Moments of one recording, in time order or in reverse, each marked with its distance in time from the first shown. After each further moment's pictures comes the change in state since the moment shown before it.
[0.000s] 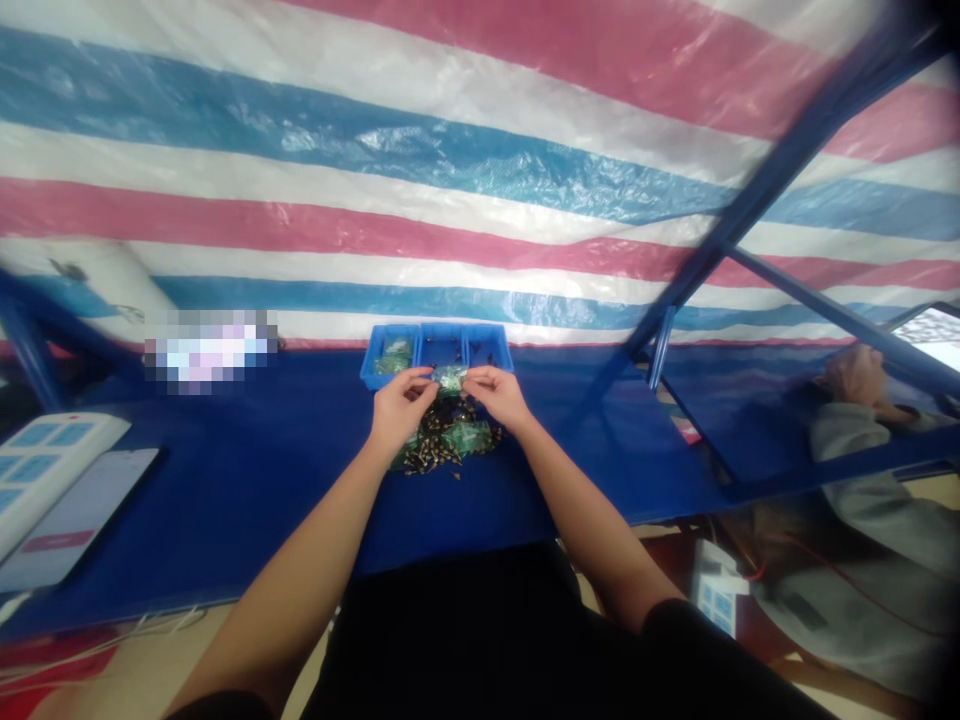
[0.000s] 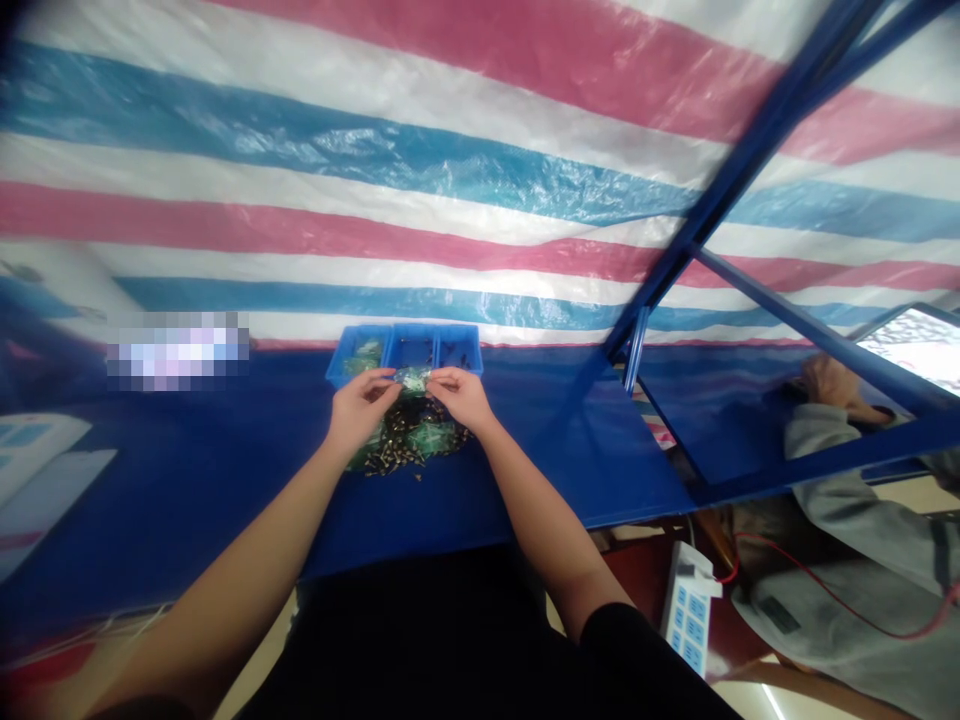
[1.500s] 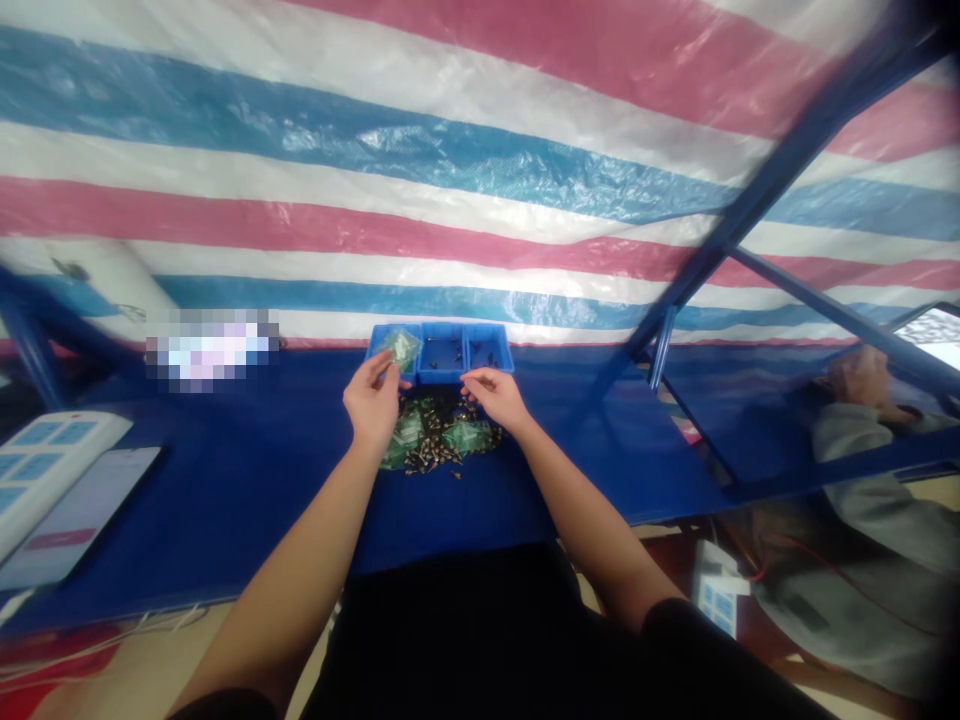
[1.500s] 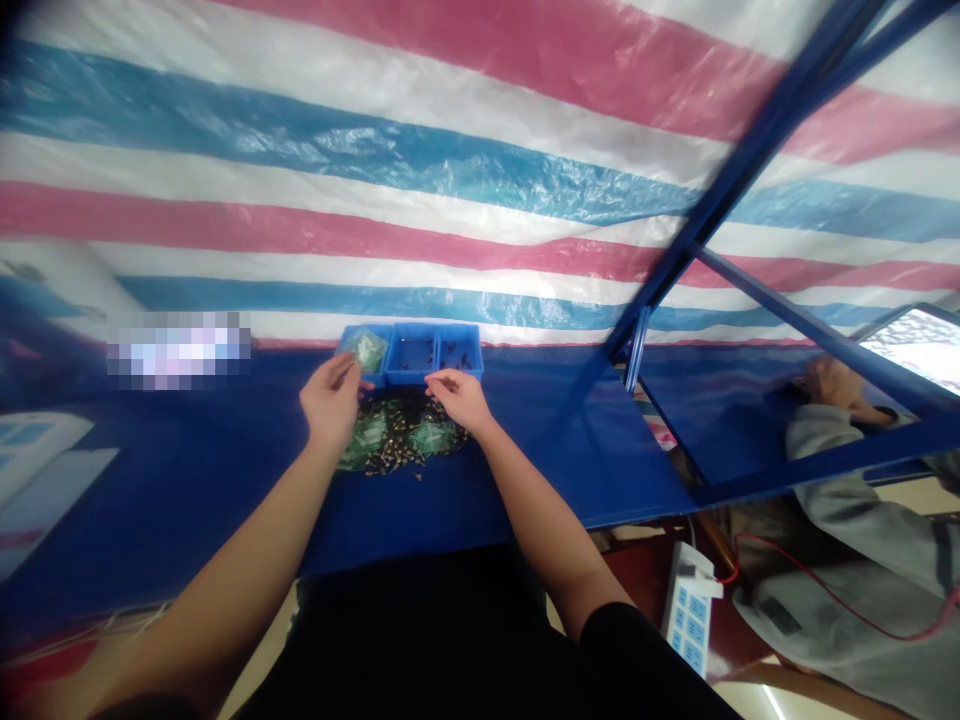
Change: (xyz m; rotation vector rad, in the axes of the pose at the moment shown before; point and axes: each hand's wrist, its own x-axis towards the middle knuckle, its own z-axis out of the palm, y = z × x) left_hand 0.012 -0.003 -0.013 -0.079 0.319 -0.127; right_hand -0.001 0.003 -0.001 -0.137 -0.018 -0.060
